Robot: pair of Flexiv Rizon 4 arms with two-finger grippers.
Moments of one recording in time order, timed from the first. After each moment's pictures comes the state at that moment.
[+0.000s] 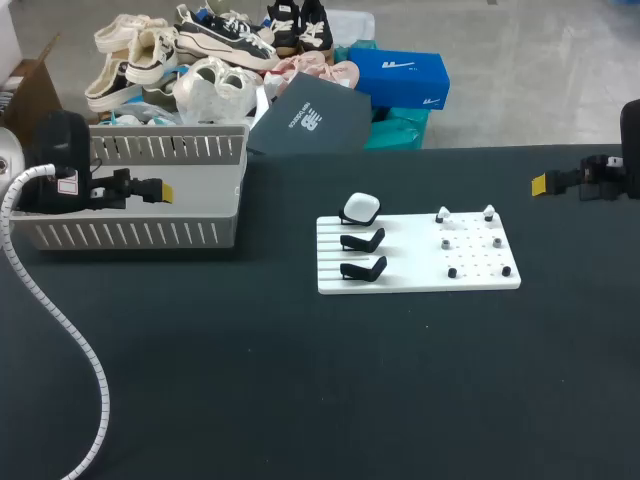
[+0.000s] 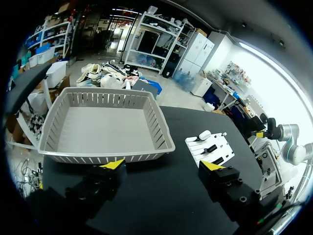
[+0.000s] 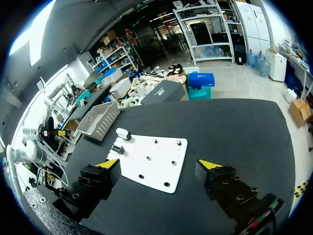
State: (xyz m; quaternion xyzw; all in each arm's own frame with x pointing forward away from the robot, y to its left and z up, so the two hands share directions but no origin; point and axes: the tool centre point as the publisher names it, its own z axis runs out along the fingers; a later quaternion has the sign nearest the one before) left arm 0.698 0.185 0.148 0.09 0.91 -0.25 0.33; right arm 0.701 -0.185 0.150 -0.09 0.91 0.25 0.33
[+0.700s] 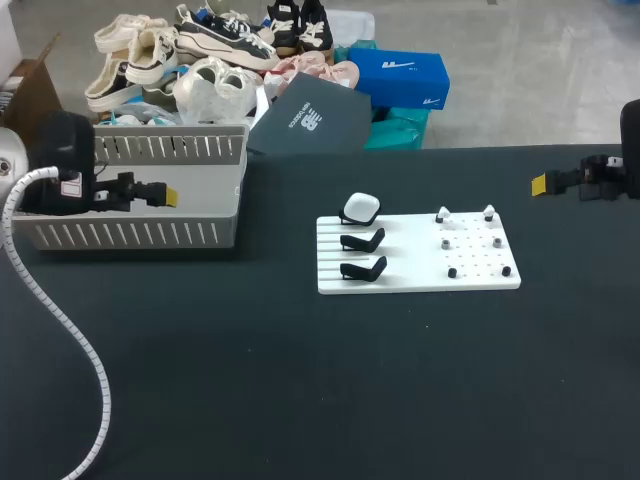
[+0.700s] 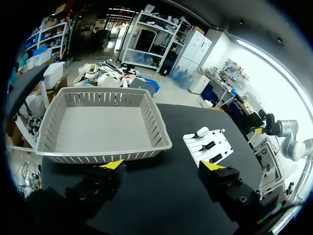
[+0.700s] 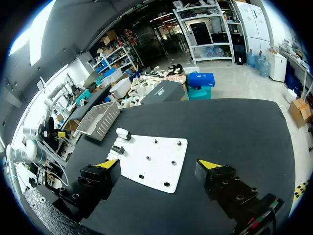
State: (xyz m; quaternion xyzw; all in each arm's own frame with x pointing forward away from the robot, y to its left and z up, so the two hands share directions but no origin) left arm 0.695 0.178 0.147 0.11 0.90 -0.25 0.33; right arm 0.701 -0.185 0.150 -0.09 0.91 0.25 0.33
